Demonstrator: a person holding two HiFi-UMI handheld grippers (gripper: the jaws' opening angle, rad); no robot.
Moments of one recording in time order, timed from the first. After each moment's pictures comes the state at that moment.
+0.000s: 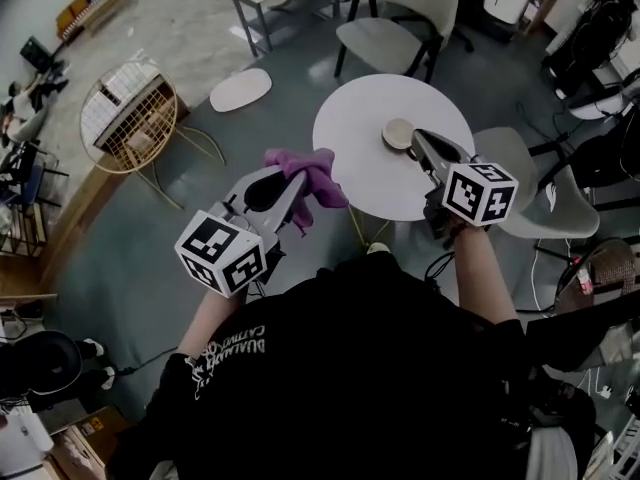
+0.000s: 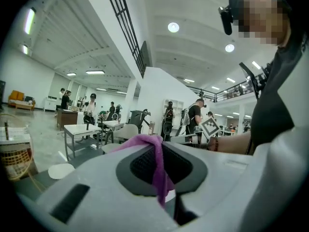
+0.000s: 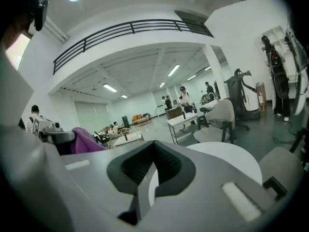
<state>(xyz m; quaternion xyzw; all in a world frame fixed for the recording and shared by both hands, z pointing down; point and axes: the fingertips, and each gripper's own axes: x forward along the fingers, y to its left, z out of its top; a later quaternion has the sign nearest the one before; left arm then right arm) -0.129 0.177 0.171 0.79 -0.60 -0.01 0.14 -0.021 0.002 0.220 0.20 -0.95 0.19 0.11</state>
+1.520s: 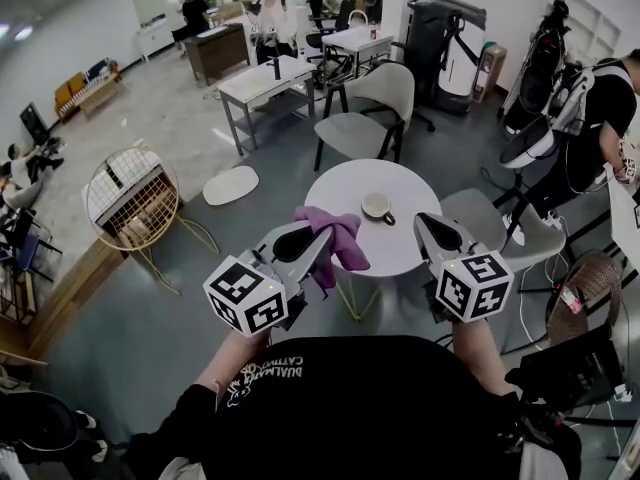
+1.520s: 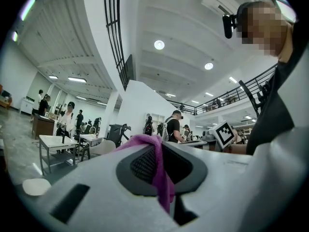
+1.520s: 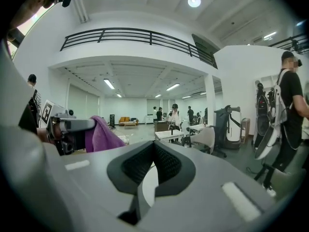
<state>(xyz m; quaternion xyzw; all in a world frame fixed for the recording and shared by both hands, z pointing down) -0.067 0.236 0.070 0.86 -0.50 -0.08 0.06 0.052 0.143 0.093 0.29 -0.95 0.05 0.10</state>
